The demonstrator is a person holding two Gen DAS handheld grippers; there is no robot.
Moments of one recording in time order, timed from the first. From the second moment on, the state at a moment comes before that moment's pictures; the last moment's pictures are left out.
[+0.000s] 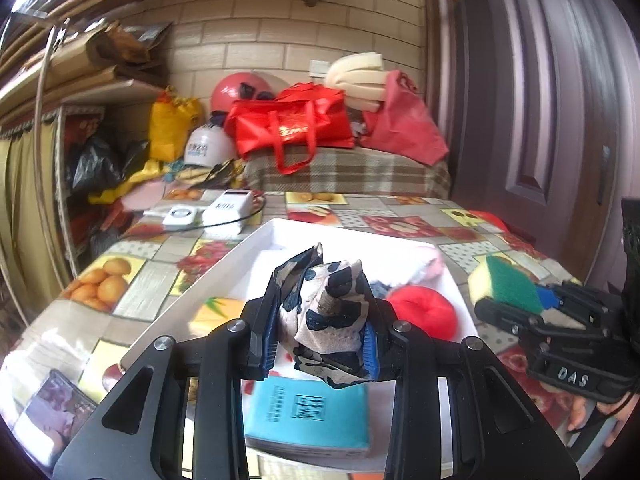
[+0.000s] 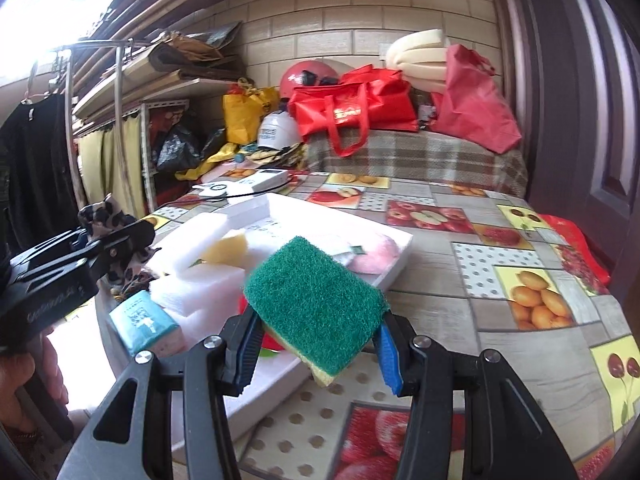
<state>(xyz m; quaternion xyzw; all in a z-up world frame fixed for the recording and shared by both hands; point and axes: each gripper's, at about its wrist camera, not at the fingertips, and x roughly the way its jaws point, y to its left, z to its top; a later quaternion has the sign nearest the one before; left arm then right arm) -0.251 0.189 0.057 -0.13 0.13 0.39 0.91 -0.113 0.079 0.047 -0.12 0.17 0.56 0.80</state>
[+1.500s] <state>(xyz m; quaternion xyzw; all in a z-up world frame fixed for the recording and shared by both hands) -0.207 0.271 0.036 -0.21 0.22 0.41 0.86 -0.105 0.159 0.043 -0.18 0.18 0.58 0.77</state>
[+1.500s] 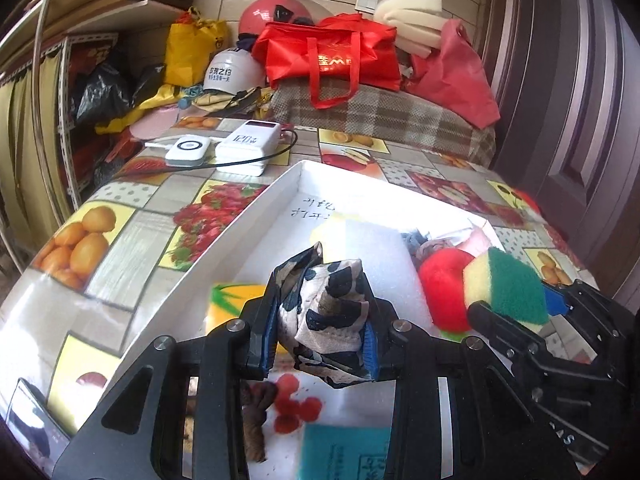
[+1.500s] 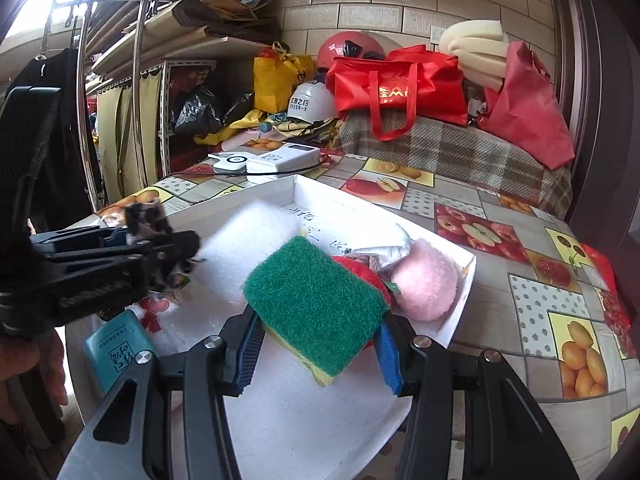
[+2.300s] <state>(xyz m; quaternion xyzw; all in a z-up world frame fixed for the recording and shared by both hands) -0.216 0.241 0.051 -0.13 0.17 0.48 0.85 -0.103 0.149 0.047 -0.15 0.17 0.56 0.79</state>
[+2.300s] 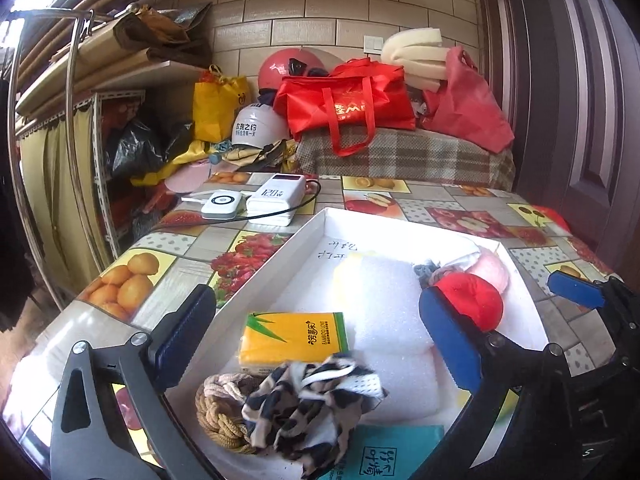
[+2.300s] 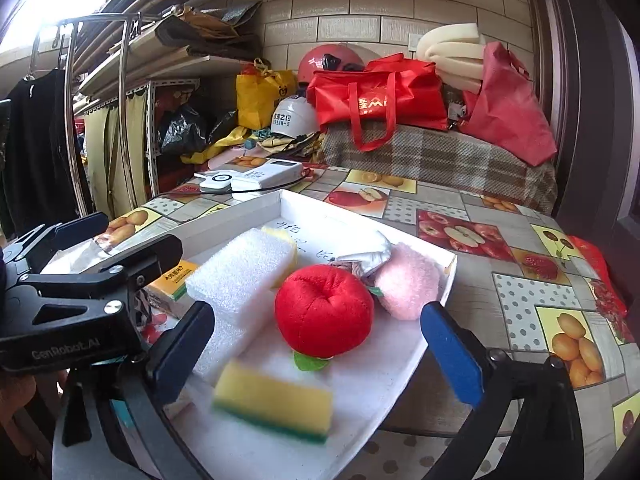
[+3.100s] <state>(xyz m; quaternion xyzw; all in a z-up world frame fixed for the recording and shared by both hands) -0.227 0.215 0.060 -0.13 0.12 0.46 0.87 -0.114 0.112 0.056 -0.12 0.11 0.50 0.85</state>
